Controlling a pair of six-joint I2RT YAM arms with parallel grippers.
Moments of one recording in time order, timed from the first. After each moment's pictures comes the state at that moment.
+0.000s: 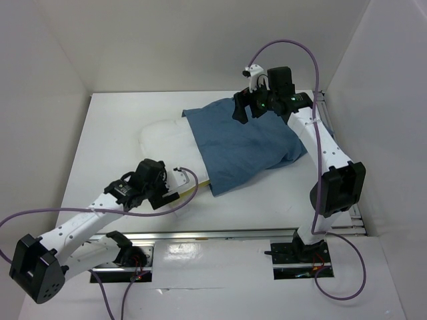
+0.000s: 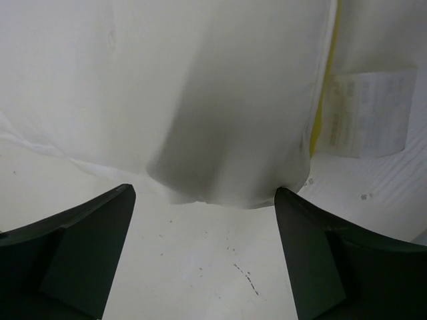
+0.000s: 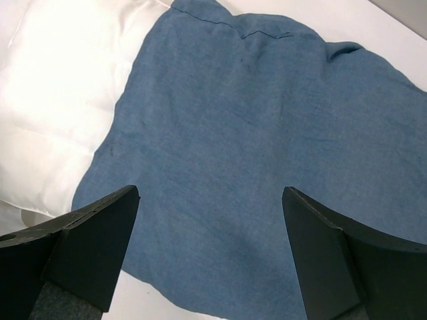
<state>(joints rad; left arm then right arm) -0.57 0.97 0.64 -0.56 -0.09 0.61 0.28 1.70 1.71 -0.62 -0.41 -0.19</state>
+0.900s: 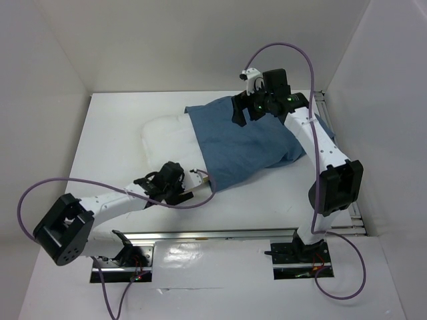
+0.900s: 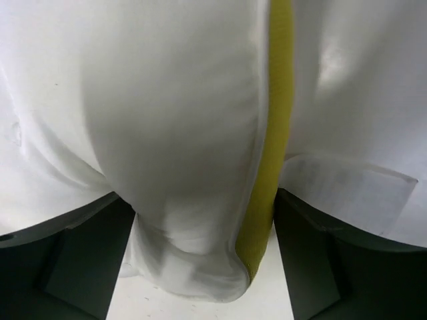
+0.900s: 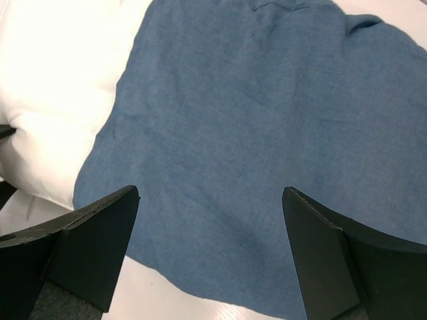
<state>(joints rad) -0.67 1.30 0.60 -0.24 -0.16 0.55 0.31 1.71 1.71 -0.66 -0.34 -0.17</state>
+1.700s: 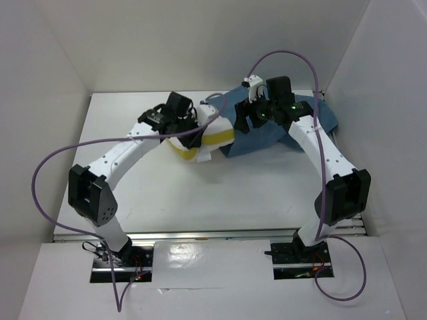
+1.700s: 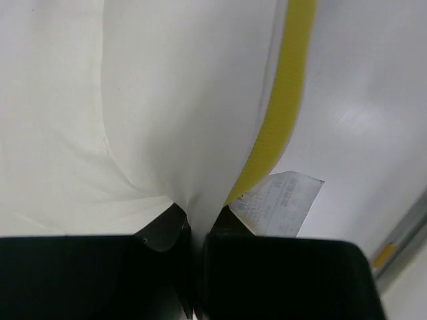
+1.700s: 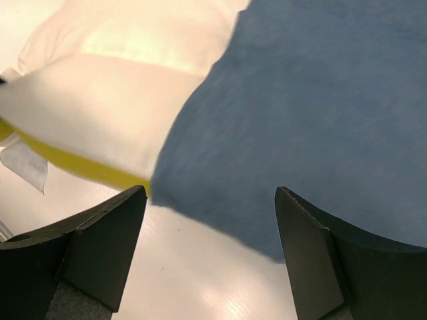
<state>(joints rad) -0.53 1.65 1.50 -0.72 0.24 0.34 0.31 1.63 1.59 -0.64 -0.39 -0.18</state>
